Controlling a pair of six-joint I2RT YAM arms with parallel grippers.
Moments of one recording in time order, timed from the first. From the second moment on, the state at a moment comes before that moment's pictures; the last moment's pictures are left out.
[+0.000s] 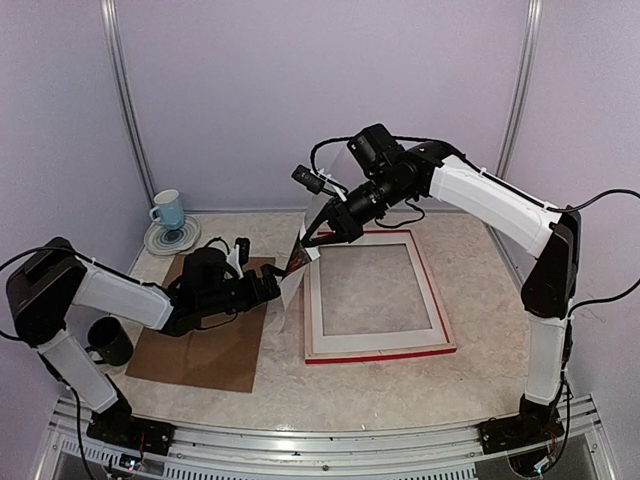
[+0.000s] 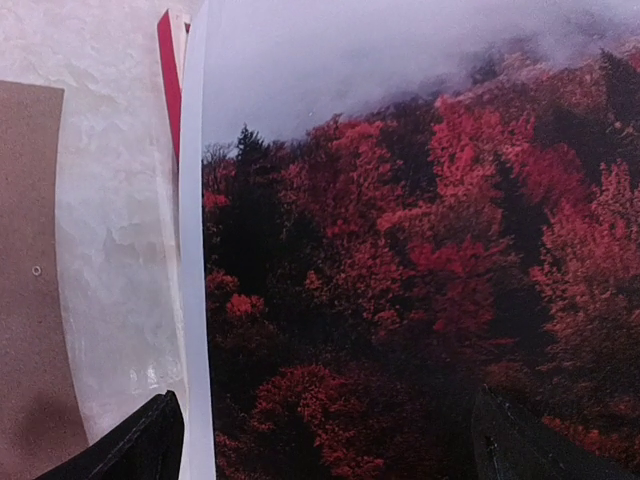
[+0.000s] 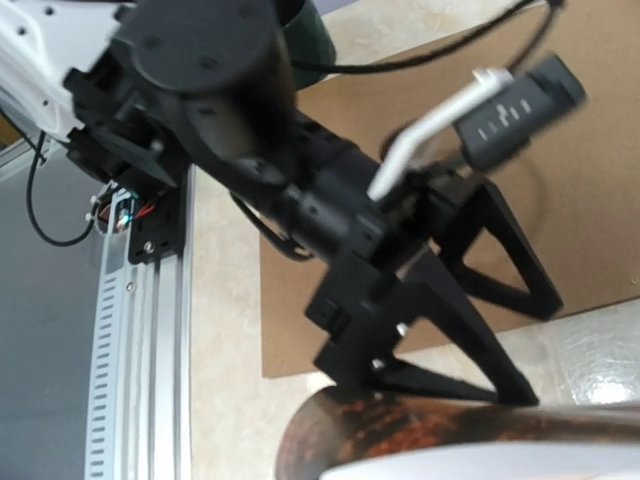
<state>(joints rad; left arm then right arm) -0.67 1.61 0.62 0.64 0.15 -0.80 0.76 2.00 2.08 -0.92 -0.79 -0.22</state>
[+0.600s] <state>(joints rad) -0.69 1.60 0.58 0.72 0.19 -0.83 0.82 2.08 2.19 -0.95 -0.88 -0.29</state>
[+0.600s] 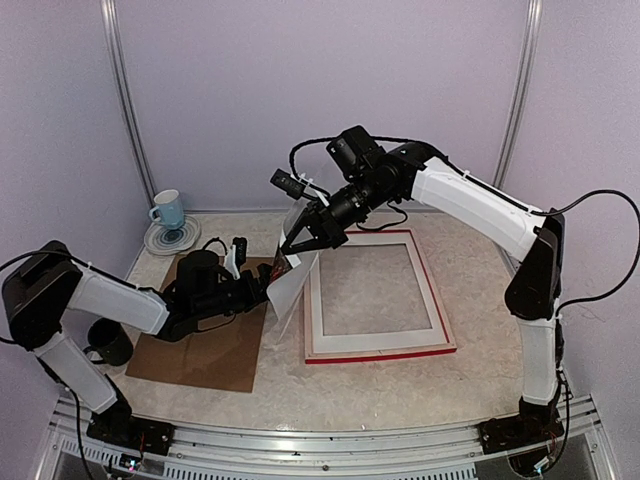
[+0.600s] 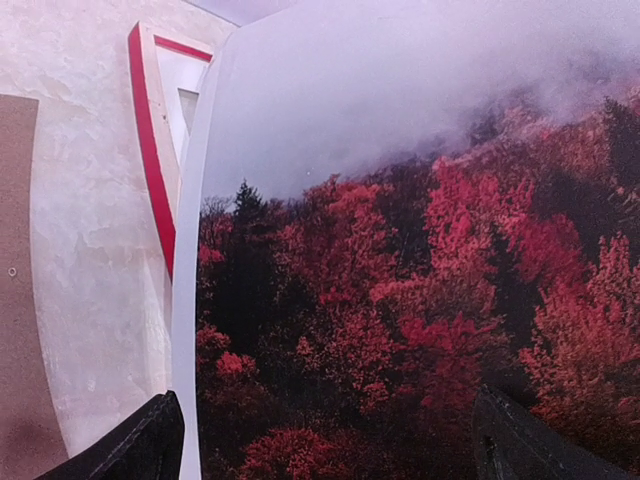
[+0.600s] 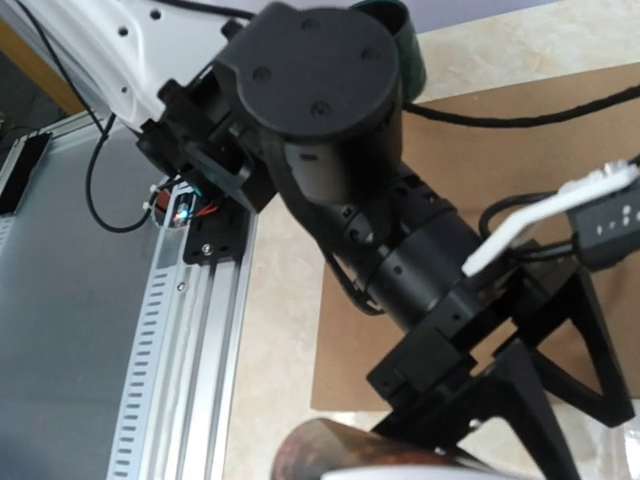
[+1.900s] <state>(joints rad) -0.54 1.43 0.70 0.63 0.09 -0.82 0.87 2.21 2.25 -0.95 -0.95 -0.32</state>
